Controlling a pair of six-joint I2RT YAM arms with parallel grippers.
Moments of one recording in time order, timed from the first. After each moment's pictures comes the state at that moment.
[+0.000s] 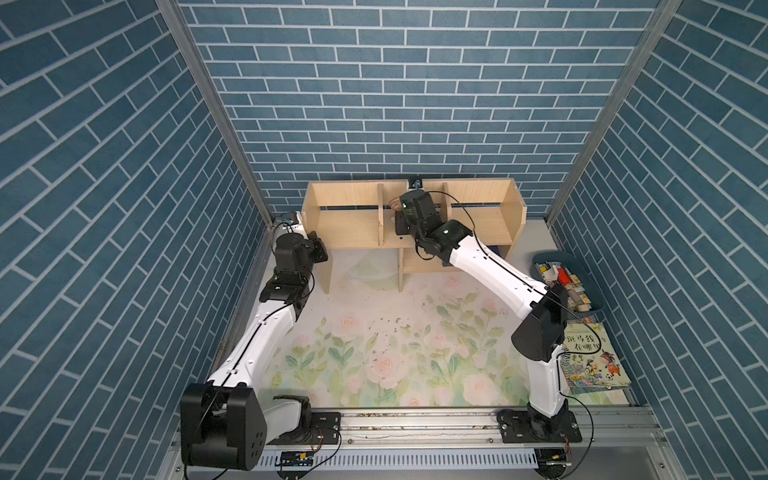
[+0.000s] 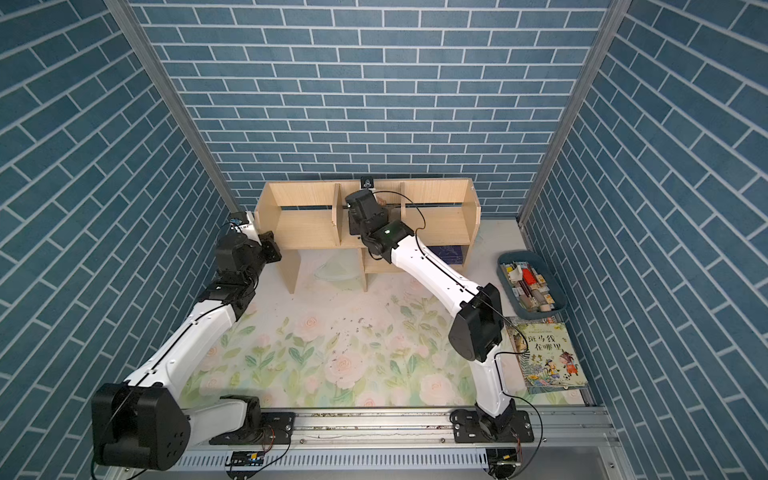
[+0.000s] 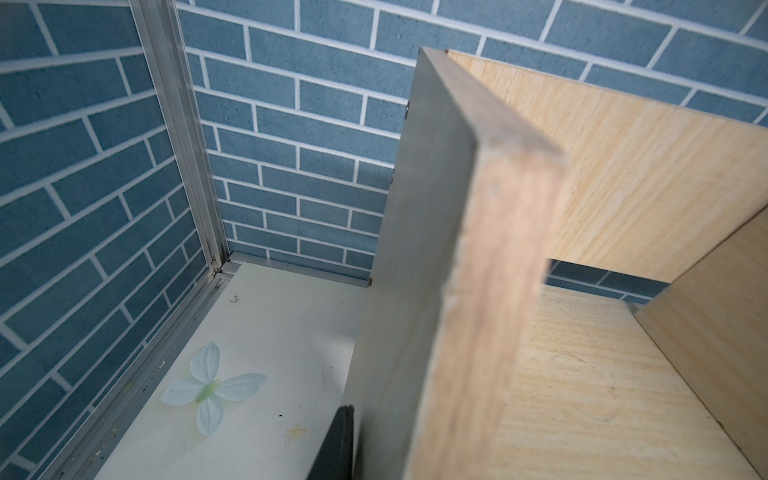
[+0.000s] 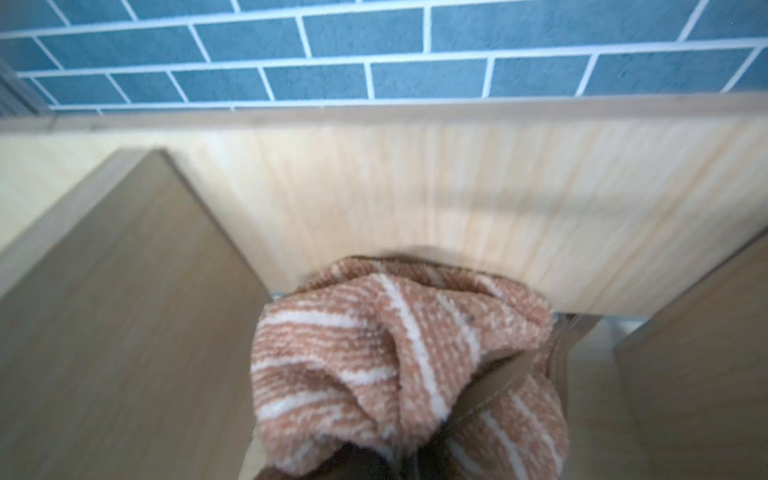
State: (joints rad) left arm -0.10 1.22 0.91 0.07 -0.13 -0.24; right arm 0.85 2.03 2.04 -0.52 0.46 0.34
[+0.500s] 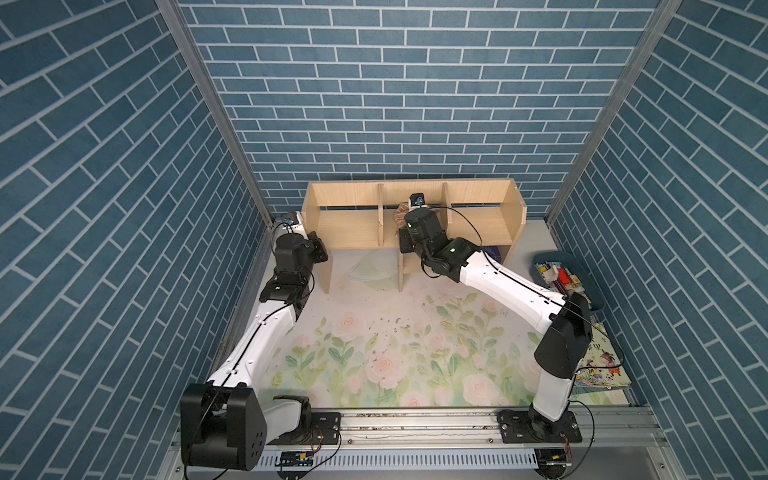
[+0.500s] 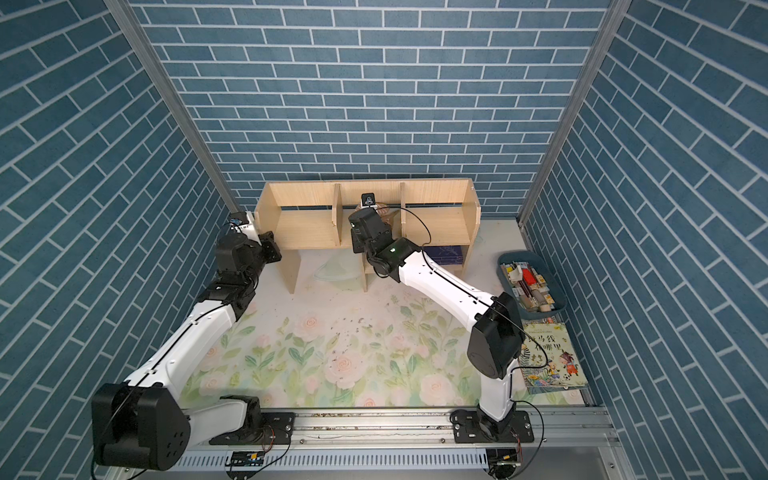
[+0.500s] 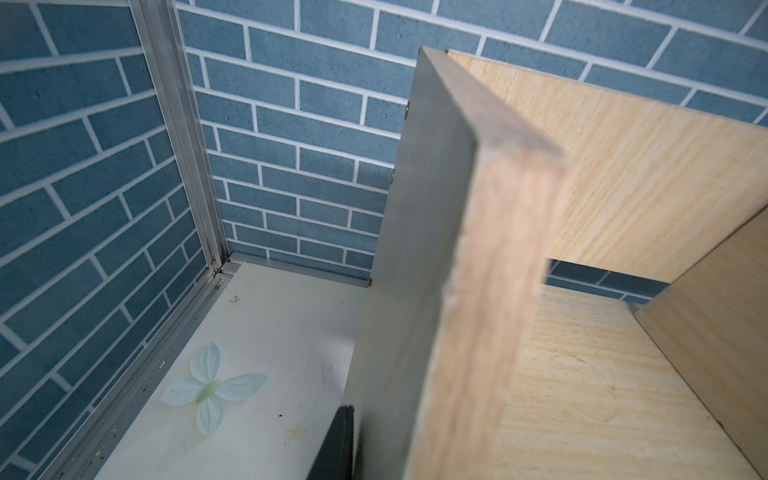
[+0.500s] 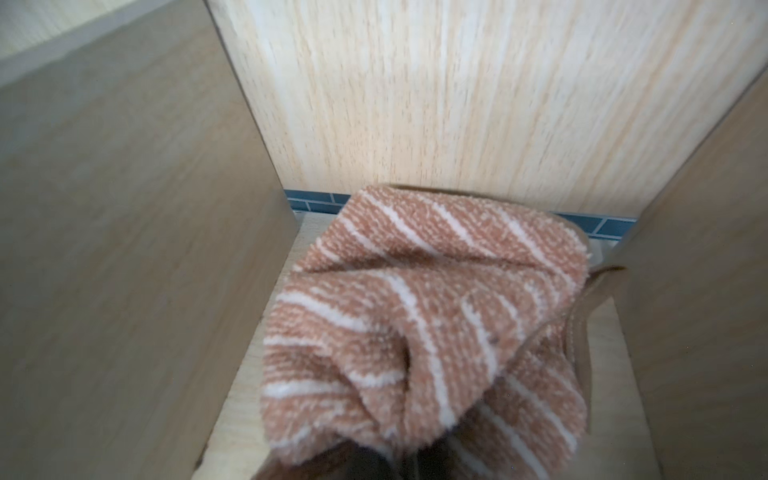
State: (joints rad) left arm -0.10 1.22 0.91 0.07 -0.13 -0.24; right arm 0.86 1.86 1.80 -0.43 0.44 0.31
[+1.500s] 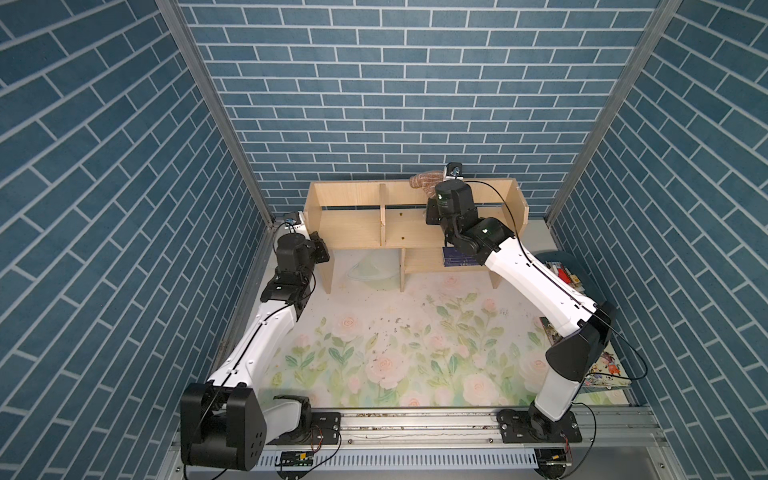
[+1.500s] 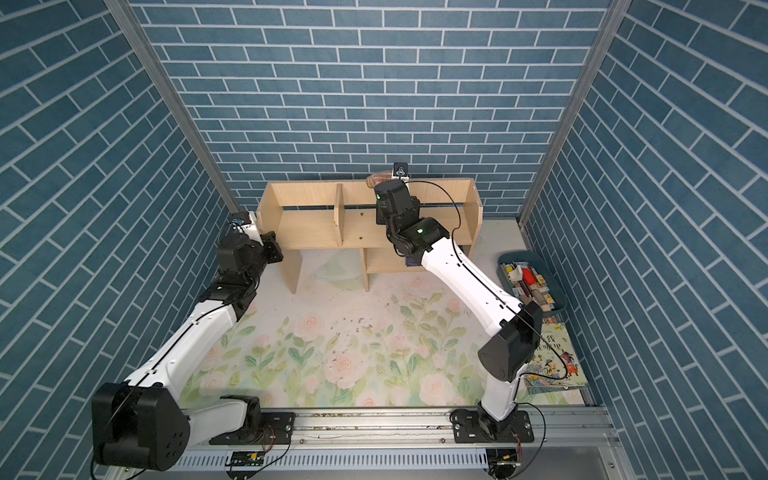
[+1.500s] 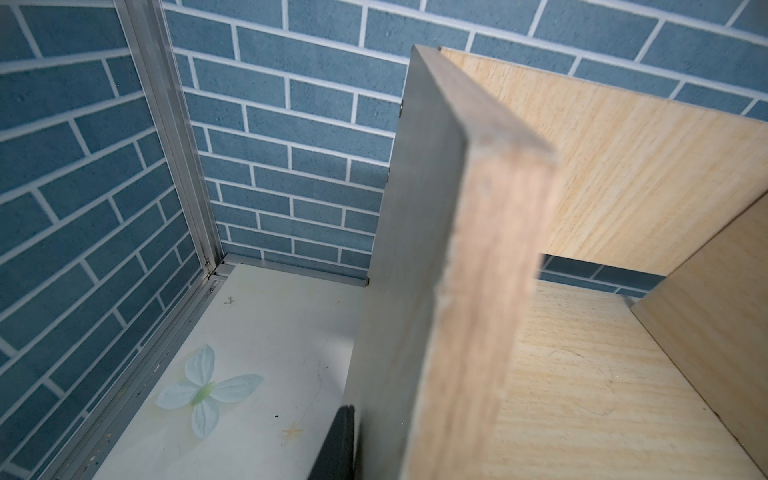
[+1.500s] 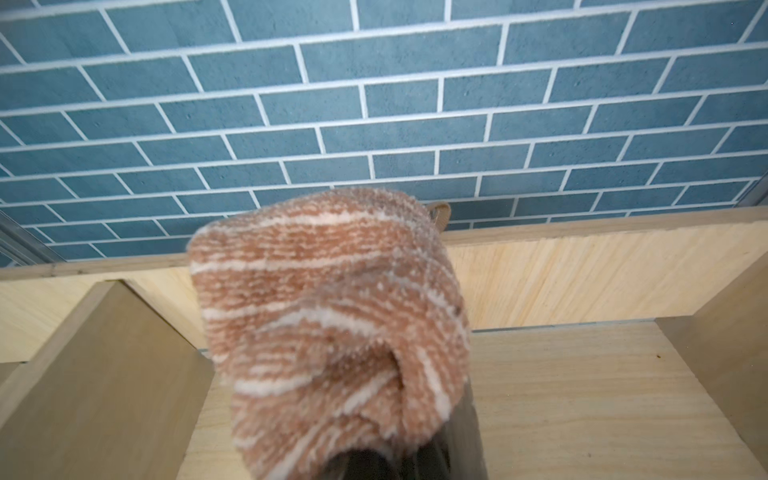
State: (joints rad) left arm -0.10 1.22 0.91 0.07 -0.12 -0.23; right arm 0.77 1.79 1.92 -0.51 0.58 0.31
